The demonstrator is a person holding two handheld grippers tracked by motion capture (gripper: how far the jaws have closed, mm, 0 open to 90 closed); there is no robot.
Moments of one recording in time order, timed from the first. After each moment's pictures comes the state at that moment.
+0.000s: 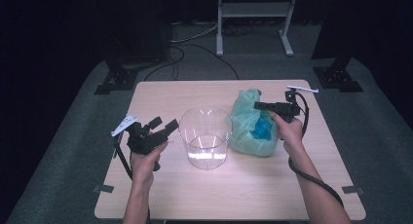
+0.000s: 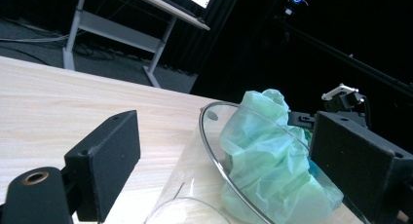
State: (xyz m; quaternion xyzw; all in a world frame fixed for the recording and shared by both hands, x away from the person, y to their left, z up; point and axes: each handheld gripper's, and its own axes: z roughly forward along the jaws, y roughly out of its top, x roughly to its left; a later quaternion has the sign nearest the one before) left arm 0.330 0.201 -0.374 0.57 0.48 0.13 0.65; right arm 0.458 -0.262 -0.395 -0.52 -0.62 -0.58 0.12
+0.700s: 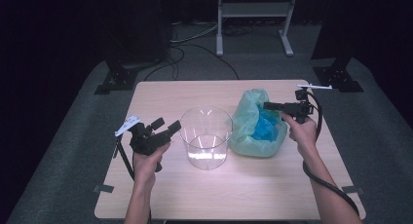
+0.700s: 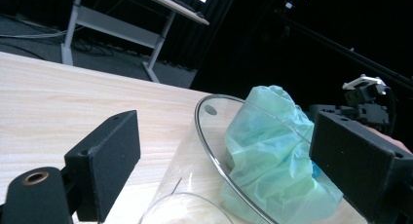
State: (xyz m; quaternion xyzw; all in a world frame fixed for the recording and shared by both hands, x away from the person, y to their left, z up) left arm 0.330 0.195 -0.377 0.58 0.48 0.13 0.65; right arm 0.440 -0.287 -0.372 -0.52 -0.66 -0.54 0.04
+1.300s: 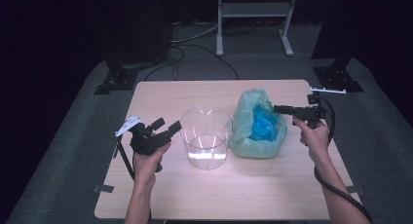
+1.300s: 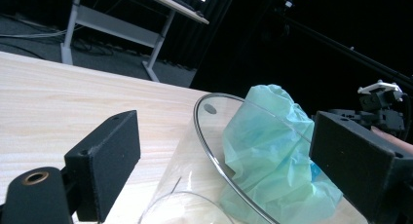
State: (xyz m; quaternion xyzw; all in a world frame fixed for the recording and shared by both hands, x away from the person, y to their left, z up) left arm 0.330 0.195 -0.377 0.58 0.47 0.13 0.65; right arm 0.420 -0.314 -0.371 -0.51 -0.66 -0.55 0.02
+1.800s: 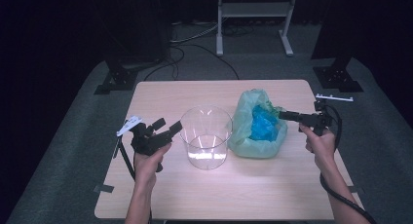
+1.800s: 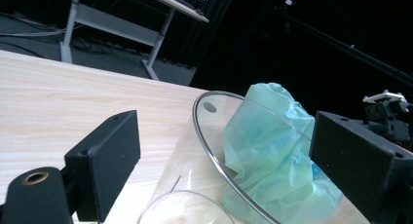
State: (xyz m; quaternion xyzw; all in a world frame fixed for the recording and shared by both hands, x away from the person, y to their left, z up) left arm 0.330 0.193 -0.377 0.59 0.48 0.13 0.64; right arm 0.404 -0.331 -0.384 -0.51 -0.66 -0.56 0.03
